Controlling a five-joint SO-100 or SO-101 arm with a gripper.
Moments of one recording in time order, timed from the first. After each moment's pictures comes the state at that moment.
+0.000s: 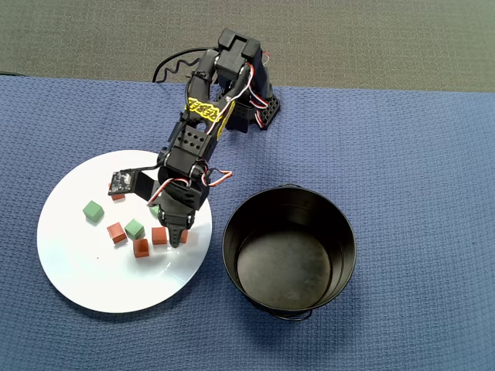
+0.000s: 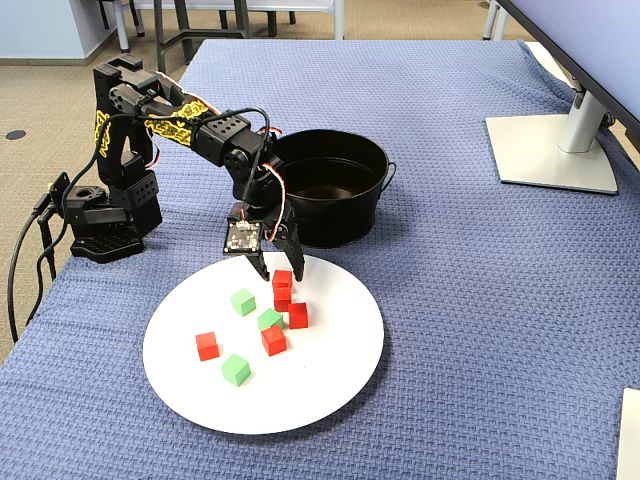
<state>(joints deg) 23.6 75.1 93.9 57.2 -22.9</state>
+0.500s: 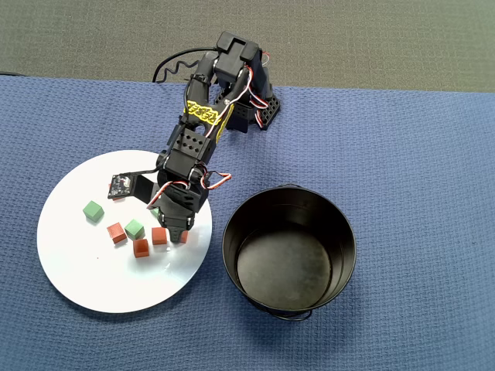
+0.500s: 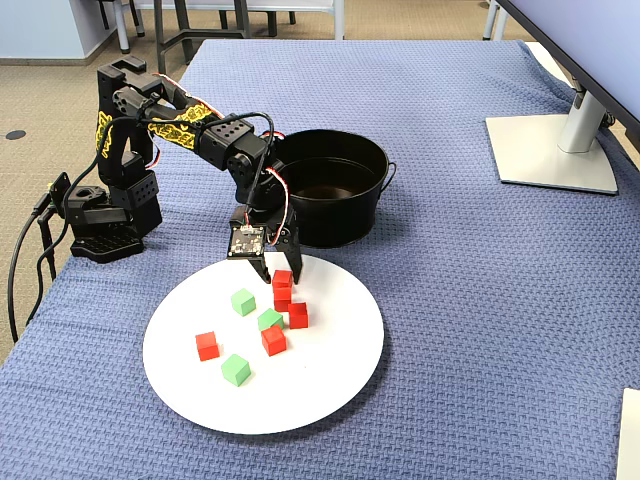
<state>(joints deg) 23.6 73.8 93.2 57.2 -23.7</state>
